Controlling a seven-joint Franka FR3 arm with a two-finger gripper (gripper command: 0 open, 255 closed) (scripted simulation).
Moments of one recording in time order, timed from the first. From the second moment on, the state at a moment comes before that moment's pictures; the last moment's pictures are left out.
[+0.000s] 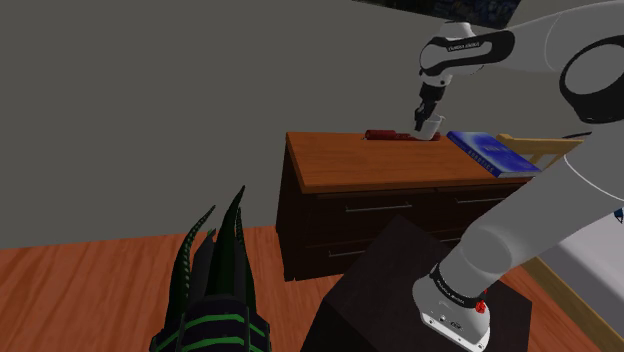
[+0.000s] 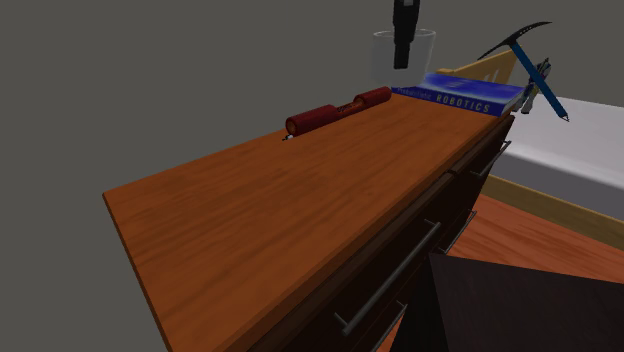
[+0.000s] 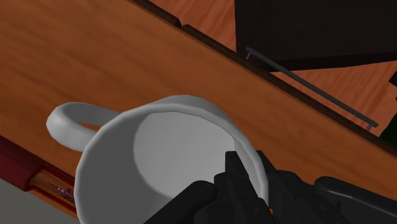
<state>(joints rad) -0.27 -0.15 -0.45 -2.08 -0.19 1.91 -0.60</state>
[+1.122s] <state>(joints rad) -0.47 0.07 -0.69 -1.86 -0.08 1.94 -1.09</state>
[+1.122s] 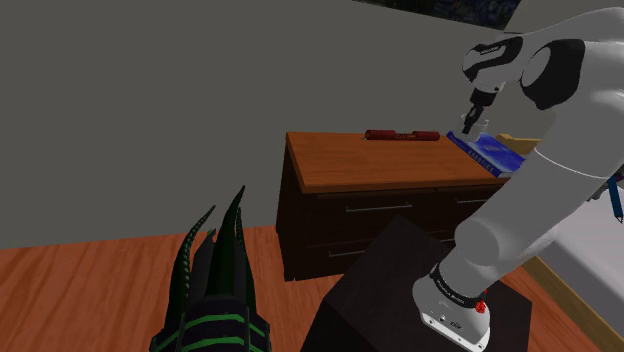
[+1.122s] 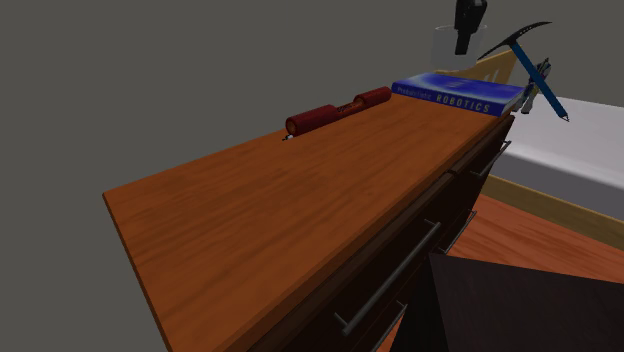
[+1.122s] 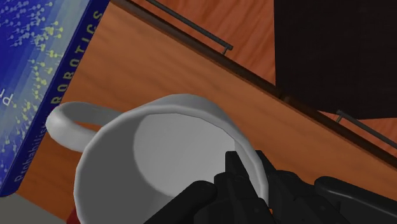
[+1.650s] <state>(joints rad) -0.65 0.31 -0.74 -1.61 0.10 1.89 -1.34</state>
